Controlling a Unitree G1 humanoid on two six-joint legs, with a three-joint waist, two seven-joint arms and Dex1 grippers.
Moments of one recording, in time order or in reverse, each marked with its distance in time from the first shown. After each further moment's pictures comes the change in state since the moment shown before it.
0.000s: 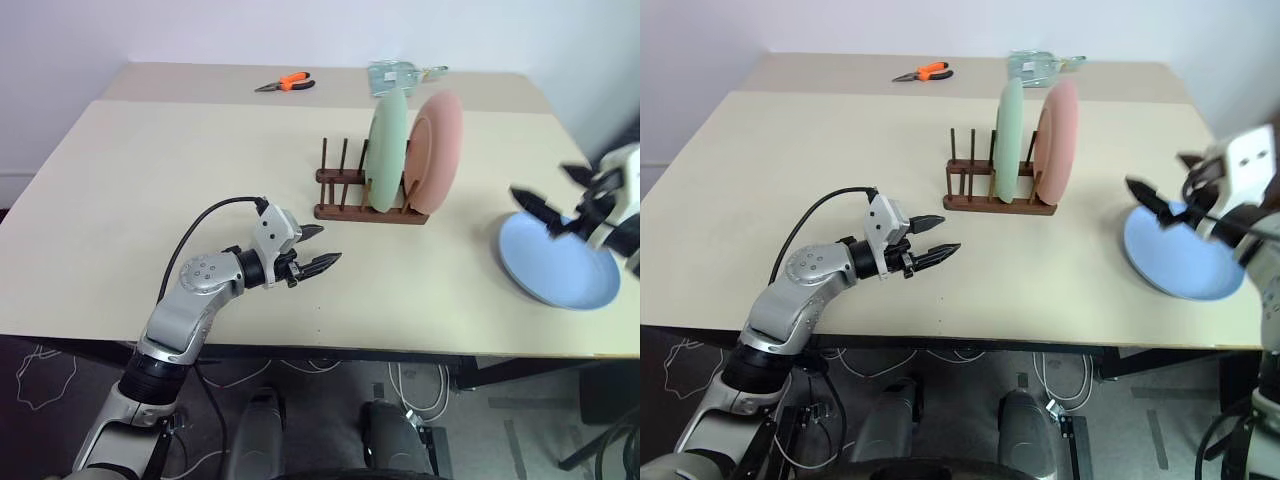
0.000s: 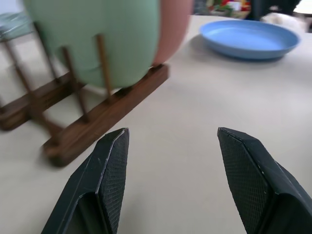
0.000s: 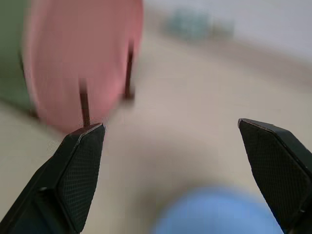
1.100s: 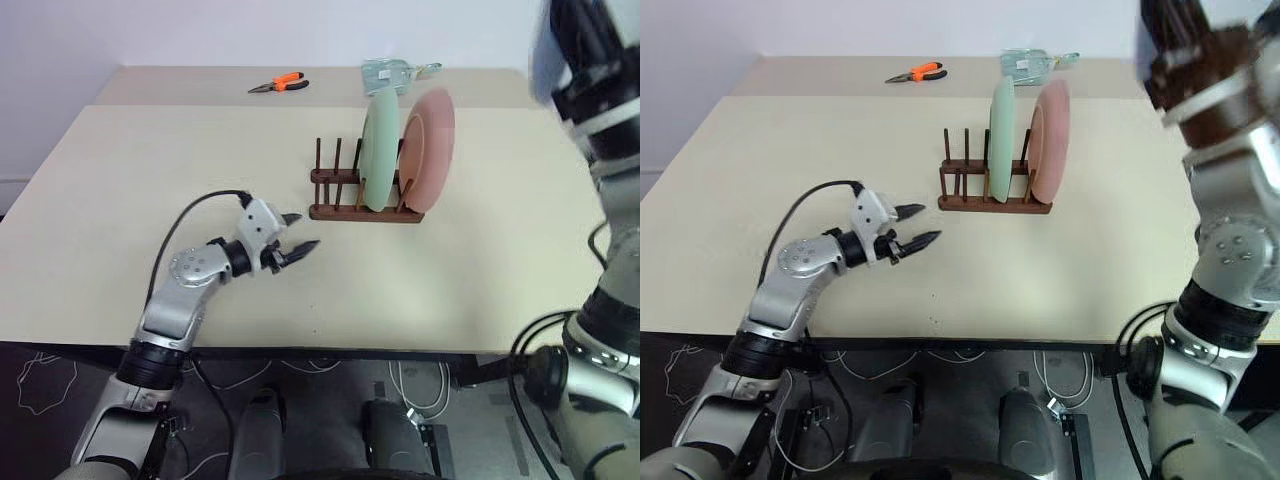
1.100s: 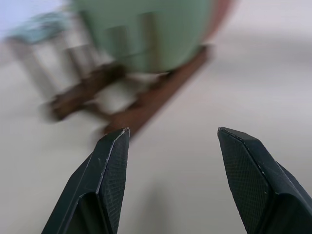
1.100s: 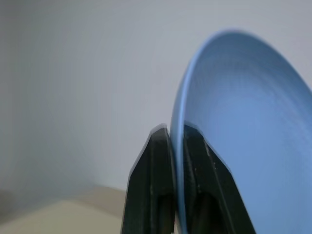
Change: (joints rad) left arm -0.026 0.037 0.103 0.221 0.119 -0.222 0.047; right arm -0.646 0.368 -0.034 -0.210 0.550 0.025 -0.329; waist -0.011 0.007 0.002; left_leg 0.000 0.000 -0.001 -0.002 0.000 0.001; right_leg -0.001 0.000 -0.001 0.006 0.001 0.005
